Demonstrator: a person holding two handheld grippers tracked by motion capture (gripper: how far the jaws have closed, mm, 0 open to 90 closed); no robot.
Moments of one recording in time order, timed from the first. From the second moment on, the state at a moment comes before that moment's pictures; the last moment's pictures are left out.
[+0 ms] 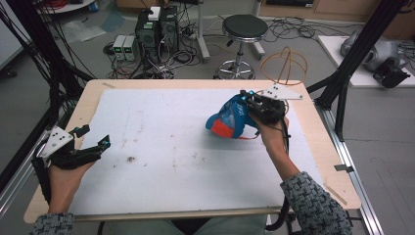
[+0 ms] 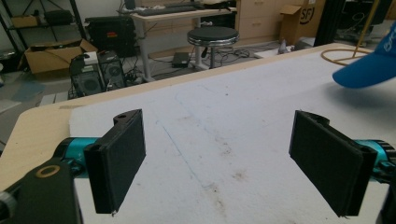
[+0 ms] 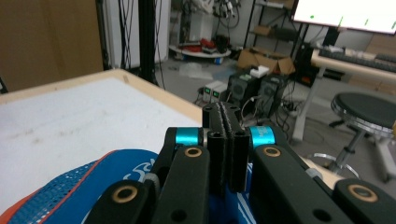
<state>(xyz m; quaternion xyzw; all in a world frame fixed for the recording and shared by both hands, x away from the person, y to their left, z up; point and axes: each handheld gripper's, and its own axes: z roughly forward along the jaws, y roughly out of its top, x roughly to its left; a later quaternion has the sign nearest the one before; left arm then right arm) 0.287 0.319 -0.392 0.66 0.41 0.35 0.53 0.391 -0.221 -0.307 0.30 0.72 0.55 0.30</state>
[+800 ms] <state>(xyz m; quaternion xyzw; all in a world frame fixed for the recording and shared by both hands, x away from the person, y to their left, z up) 0.288 0.318 -0.394 0.66 0.41 0.34 0.53 0.429 -0.225 -0.187 0.23 0.70 0.57 0.37</state>
